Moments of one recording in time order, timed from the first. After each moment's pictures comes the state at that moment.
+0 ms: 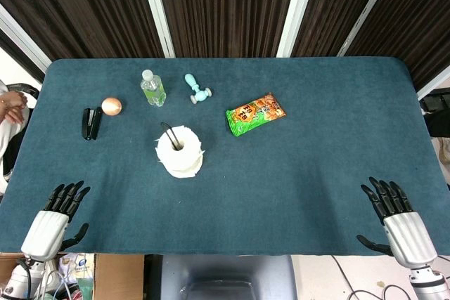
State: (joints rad) left arm -0.13 -1.24 0.06 -1.49 1.68 1.49 0.01; right arm 0.01 -1.12 -0.05 -1.60 -1.75 1.58 -0.07
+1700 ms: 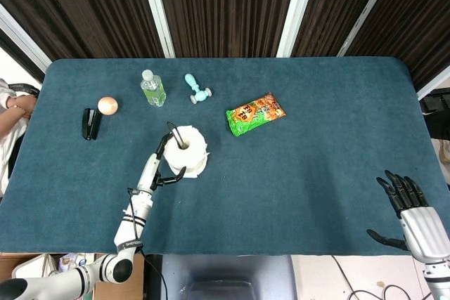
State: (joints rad) left arm -0.58 -1.84 -0.33 -1.29 1.19 1.03 -0.49; right arm 0.02 -1.06 -0.03 -1.59 -1.70 1.58 0.10
